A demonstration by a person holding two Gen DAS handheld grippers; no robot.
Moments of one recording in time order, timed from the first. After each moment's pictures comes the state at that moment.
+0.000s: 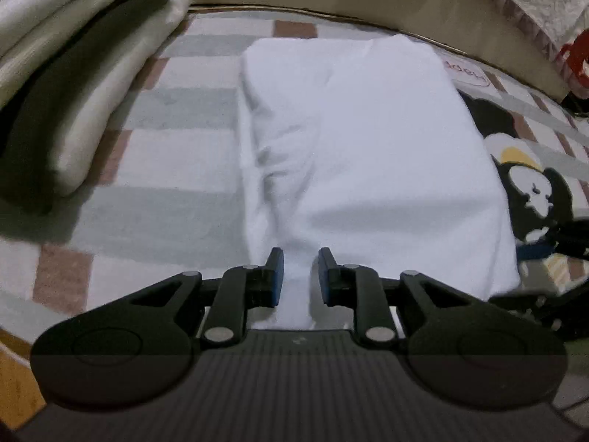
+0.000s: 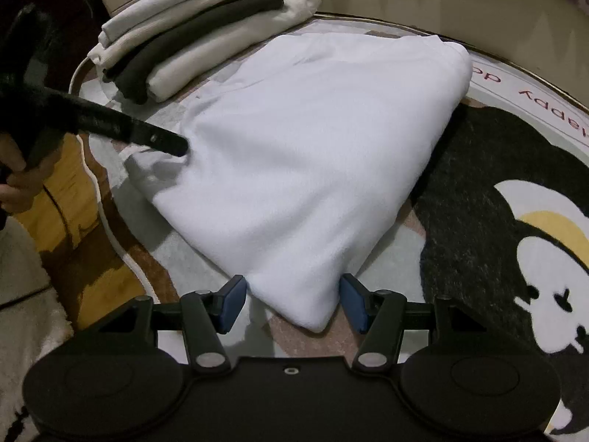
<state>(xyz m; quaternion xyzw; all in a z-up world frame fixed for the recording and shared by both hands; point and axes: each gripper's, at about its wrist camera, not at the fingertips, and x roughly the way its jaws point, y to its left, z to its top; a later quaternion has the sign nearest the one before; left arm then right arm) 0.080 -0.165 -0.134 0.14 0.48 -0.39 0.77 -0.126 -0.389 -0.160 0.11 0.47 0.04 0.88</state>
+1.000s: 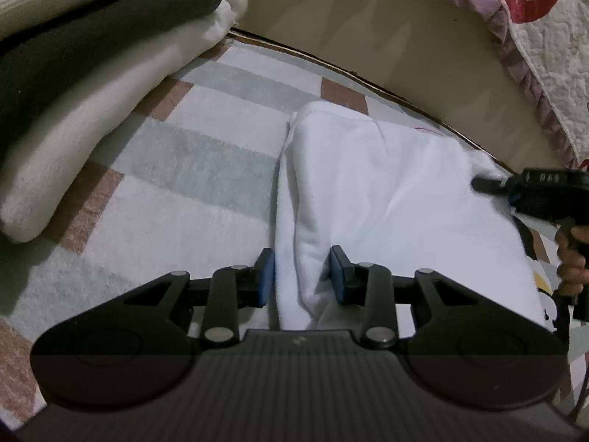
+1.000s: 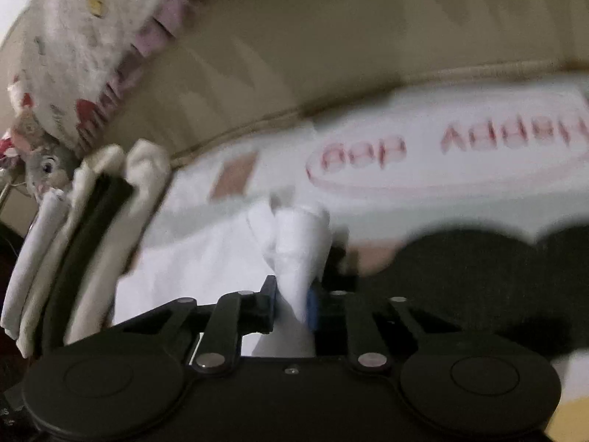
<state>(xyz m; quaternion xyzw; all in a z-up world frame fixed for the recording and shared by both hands) 0.149 -0.209 -0.168 0.00 0.44 -0.39 0.81 0.019 -0.549 -0.165 0.32 0.33 -0.10 0.88</state>
